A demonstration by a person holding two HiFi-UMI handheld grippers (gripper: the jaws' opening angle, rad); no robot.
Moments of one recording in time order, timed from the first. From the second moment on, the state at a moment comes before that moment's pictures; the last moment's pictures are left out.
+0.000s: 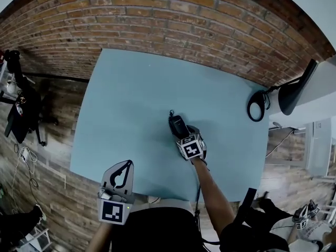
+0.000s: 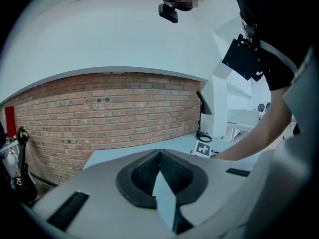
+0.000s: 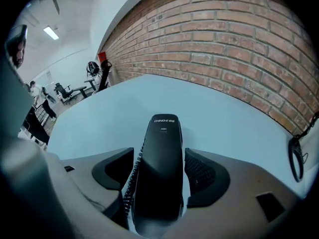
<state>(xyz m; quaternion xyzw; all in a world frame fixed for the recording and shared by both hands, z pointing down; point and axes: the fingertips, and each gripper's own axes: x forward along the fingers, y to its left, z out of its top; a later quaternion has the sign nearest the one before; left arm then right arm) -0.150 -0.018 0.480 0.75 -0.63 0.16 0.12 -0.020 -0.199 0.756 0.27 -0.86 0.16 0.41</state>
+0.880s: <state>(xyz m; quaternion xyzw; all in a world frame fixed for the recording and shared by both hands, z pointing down) -0.154 -0.011 0.494 0.74 -0.64 0.17 0.14 -0.019 -0.204 0.788 0.28 -0.84 0.18 0.43</state>
